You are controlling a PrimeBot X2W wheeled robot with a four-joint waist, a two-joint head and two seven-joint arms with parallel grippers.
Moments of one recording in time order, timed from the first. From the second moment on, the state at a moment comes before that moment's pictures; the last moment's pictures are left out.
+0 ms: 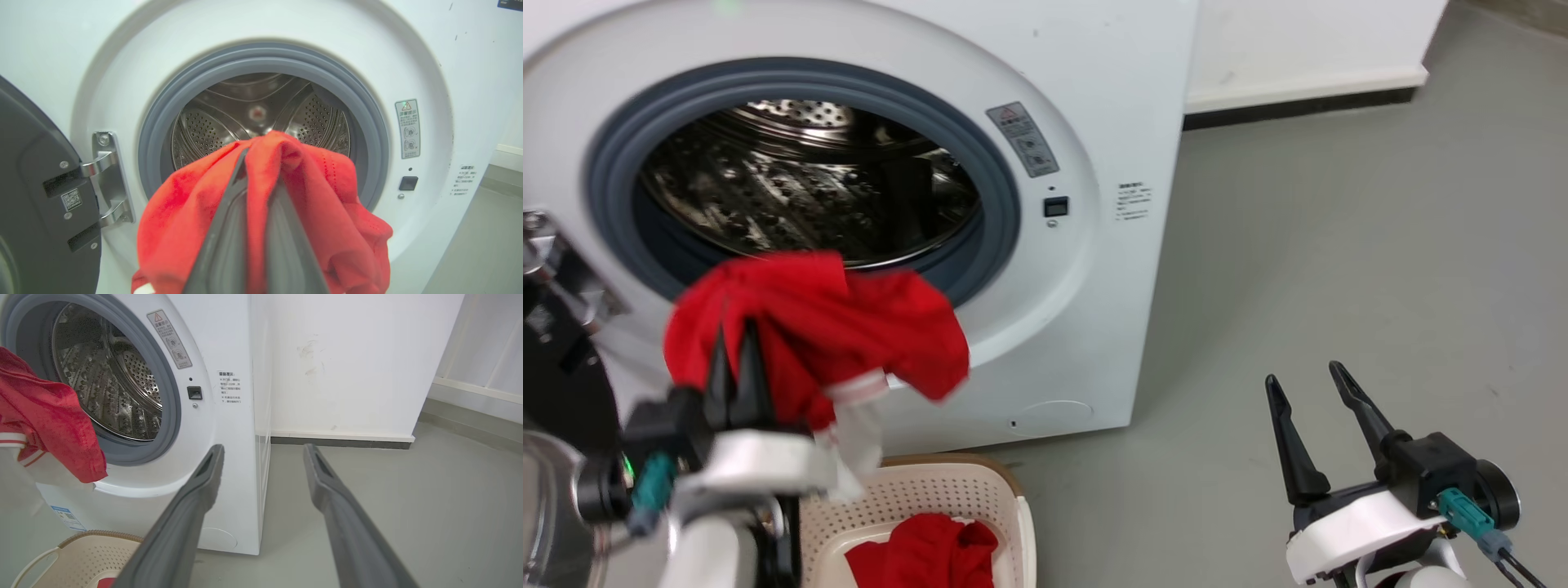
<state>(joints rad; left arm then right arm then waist) -0.21 0.20 -0.02 0.12 -0.24 0.11 -0.26 -0.04 -0.05 0.10 0.12 0.06 0.13 -0.20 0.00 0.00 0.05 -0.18</state>
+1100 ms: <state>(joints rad) -0.46 0.05 0.00 0.93 -0.35 0.07 -0.26 -0.23 -0.05 0.14 0.02 0.02 0.13 -0.19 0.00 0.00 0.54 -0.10</state>
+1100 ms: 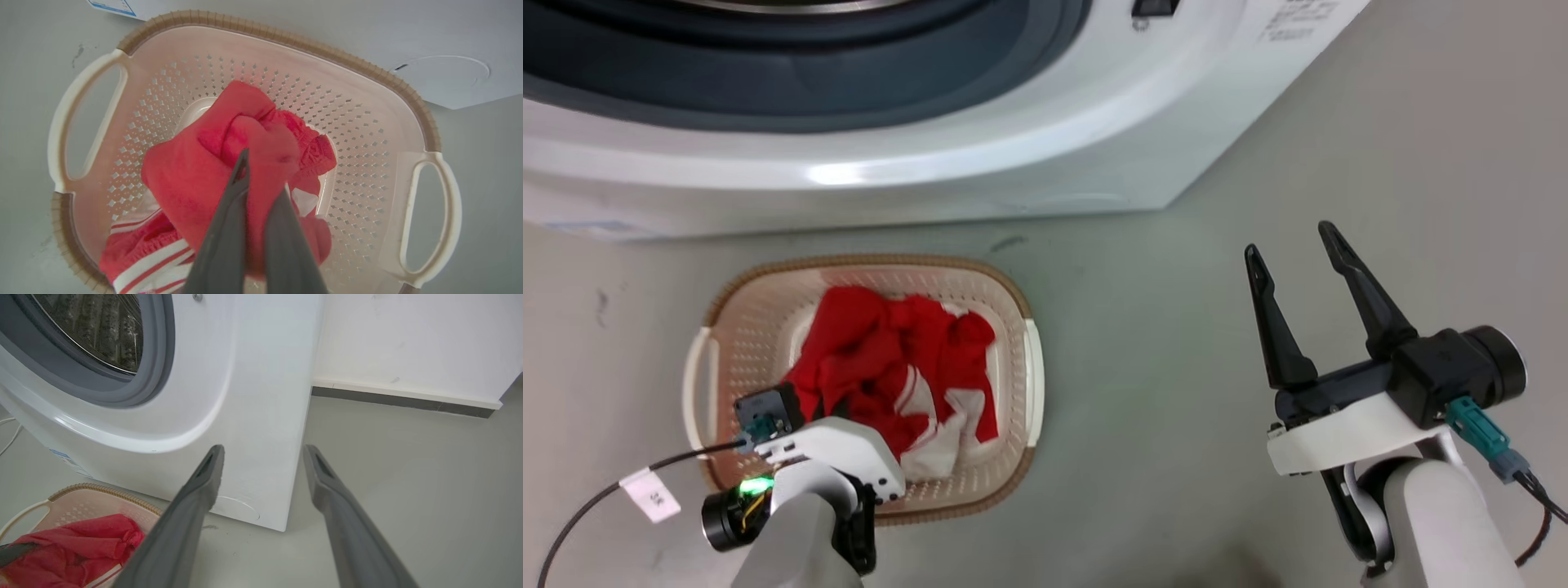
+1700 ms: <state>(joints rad) -0.45 0.08 0.10 0.89 -0.26 0.07 -0.26 -0.28 -0.05 0.14 0.14 0.06 0.13 -0.26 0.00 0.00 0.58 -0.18</state>
